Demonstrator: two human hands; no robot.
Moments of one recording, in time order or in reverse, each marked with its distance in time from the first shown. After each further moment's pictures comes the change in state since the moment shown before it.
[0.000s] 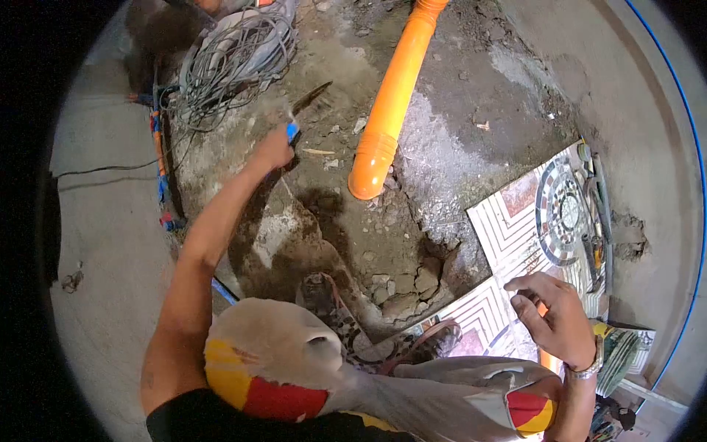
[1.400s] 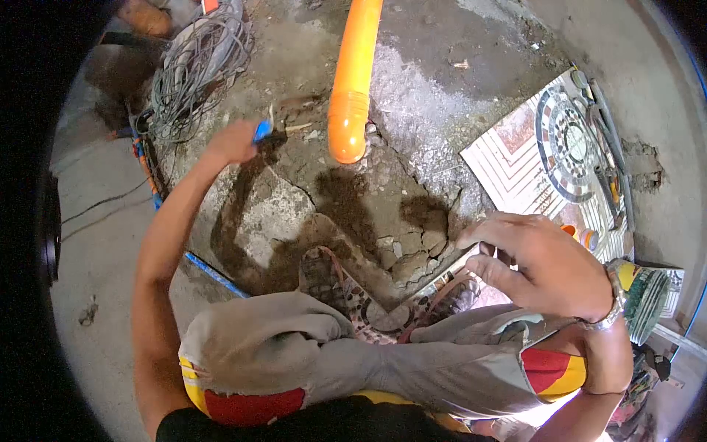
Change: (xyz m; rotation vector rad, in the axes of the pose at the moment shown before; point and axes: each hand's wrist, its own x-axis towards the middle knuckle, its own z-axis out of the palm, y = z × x) left_hand -0.069 0.062 -0.095 0.502 -0.308 0.412; right_hand 0.014 -0.009 0.012 0.080 -0.264 -0.186
